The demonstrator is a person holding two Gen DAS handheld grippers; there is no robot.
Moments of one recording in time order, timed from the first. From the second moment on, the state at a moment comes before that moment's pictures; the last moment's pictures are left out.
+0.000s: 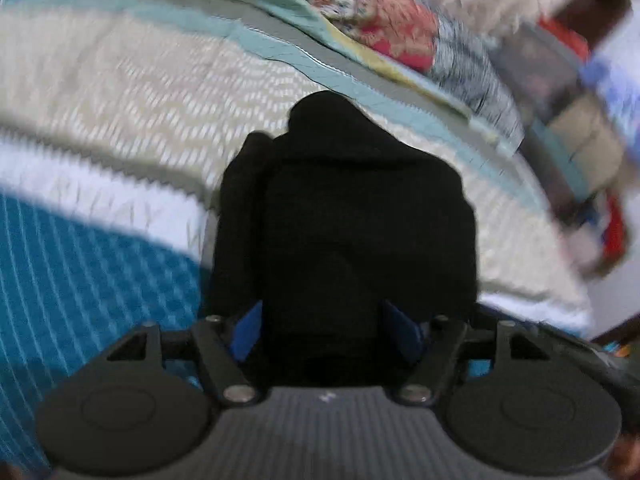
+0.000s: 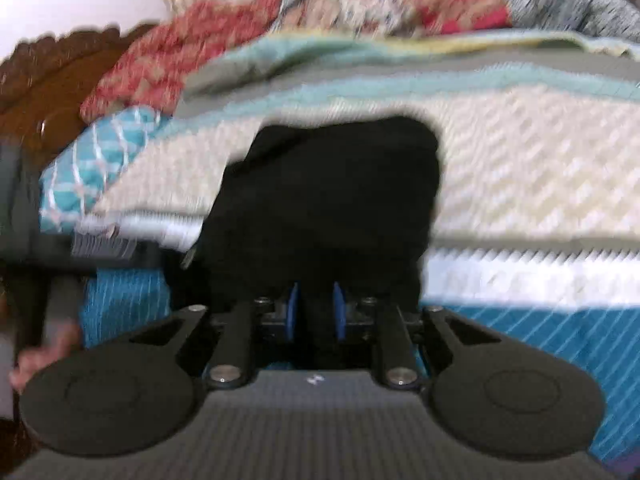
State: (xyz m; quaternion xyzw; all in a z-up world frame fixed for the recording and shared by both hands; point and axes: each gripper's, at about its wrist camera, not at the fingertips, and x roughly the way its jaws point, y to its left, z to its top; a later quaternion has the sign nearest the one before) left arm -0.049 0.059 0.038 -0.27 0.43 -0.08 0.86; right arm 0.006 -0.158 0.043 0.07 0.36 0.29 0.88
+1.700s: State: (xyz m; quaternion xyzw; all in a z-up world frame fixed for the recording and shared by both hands) left arm -0.054 0.073 0.057 -0.20 0.45 0.03 0.87; right arm -0.001 -0.254 0.000 0.32 0.44 0.25 0.80
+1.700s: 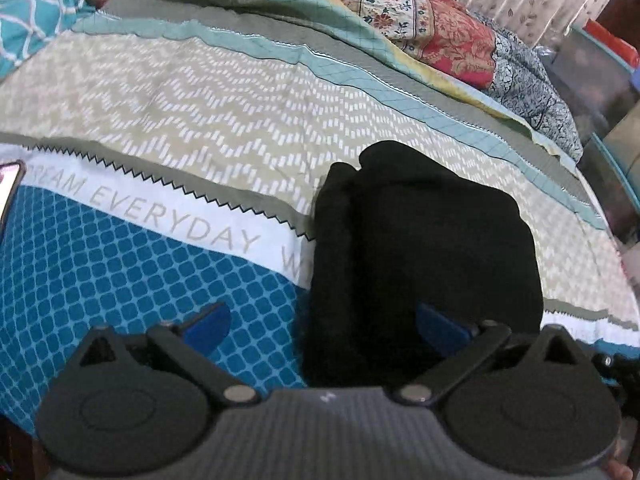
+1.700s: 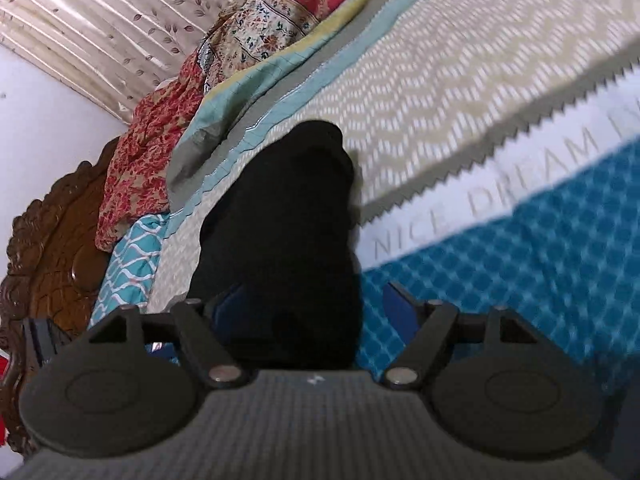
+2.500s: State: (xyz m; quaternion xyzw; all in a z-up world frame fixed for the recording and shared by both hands) left arm -0.063 0.067 0.058 -0.16 0.47 0.07 0.87; right arm -0.010 -0.261 -0.027 0.36 0.45 0.25 0.78
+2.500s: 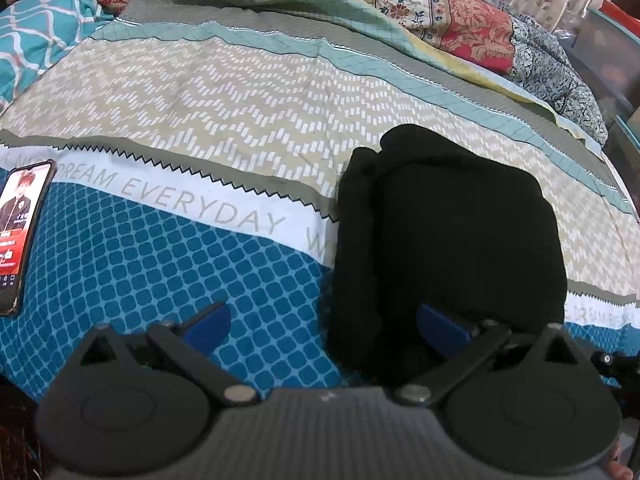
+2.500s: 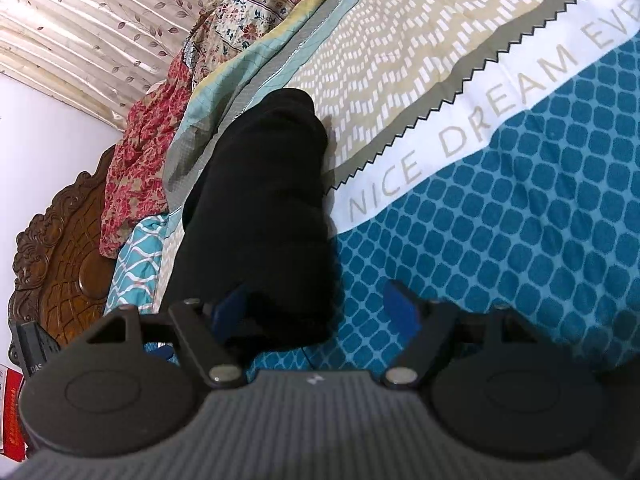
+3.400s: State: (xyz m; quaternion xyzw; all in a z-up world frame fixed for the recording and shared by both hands) left arm 0.005 0.085 0.033 -0.25 0.49 -0.04 0.84; right arm 0.020 -0.225 -0.016 0.30 0.43 0.27 0.81
